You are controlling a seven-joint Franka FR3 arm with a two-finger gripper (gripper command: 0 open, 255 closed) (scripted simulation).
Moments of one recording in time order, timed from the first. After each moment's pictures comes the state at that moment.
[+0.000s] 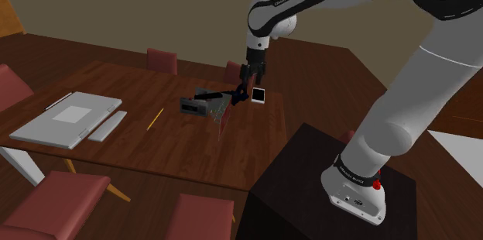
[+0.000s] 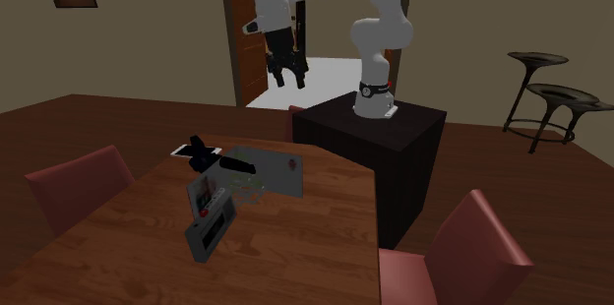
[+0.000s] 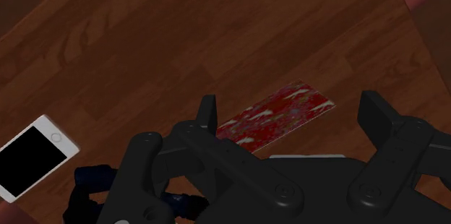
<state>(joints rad) -0.06 -0.04 -0.04 -2.27 0.14 2.07 -0.13</state>
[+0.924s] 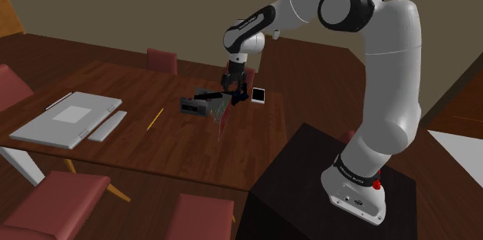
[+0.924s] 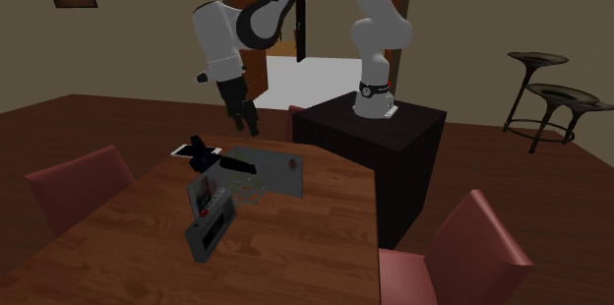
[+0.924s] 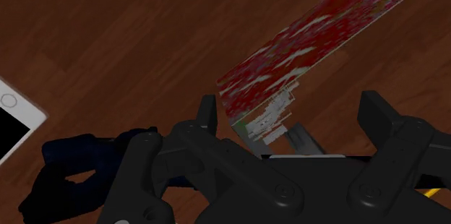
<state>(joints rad) -0.12 0.50 -0.06 -1.84 0.25 2.18 -0.19</state>
